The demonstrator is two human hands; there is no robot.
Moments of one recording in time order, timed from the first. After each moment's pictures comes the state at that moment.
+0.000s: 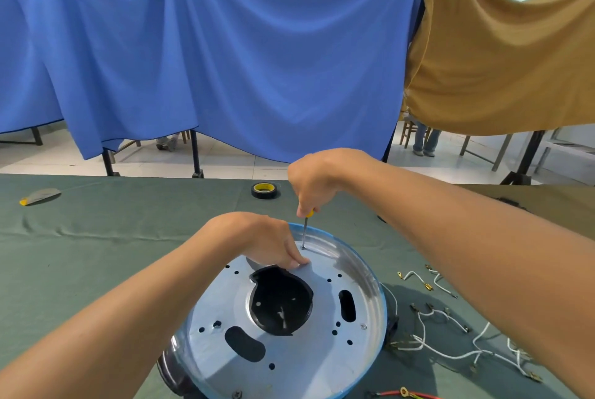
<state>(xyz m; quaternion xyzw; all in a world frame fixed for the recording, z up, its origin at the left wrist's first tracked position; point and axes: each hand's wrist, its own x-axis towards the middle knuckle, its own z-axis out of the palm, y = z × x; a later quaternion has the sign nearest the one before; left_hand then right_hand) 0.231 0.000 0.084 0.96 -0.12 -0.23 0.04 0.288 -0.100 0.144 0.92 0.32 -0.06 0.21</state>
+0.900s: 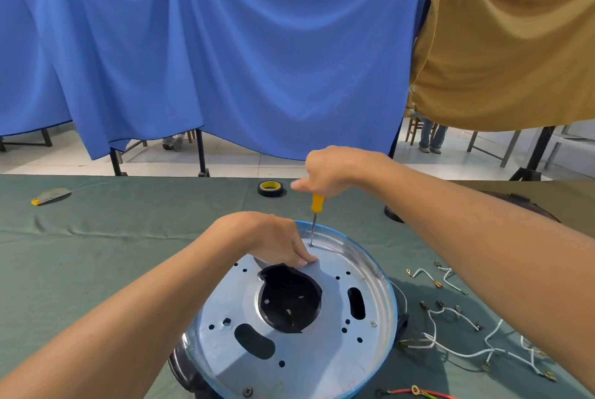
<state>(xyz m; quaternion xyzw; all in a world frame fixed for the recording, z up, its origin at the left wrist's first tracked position) 0.226 0.001 0.085 0.96 -0.12 -0.23 0.03 0.299 -0.112 0.135 0.96 0.26 -0.01 0.06</state>
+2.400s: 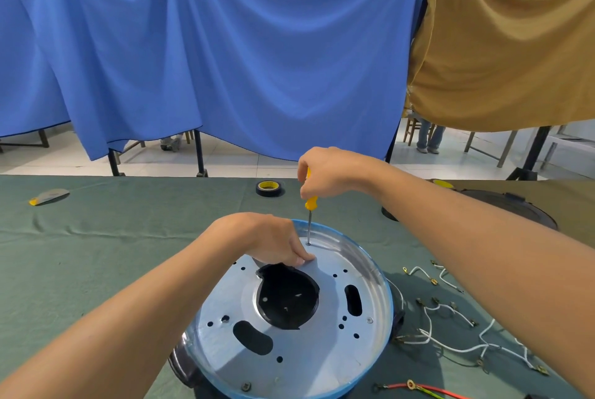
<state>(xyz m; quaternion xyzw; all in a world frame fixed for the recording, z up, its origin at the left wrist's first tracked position) 0.225 0.000 0.081 0.96 -0.12 -0.23 0.05 0.288 -0.116 0.133 0.97 0.25 -0.02 -0.05</state>
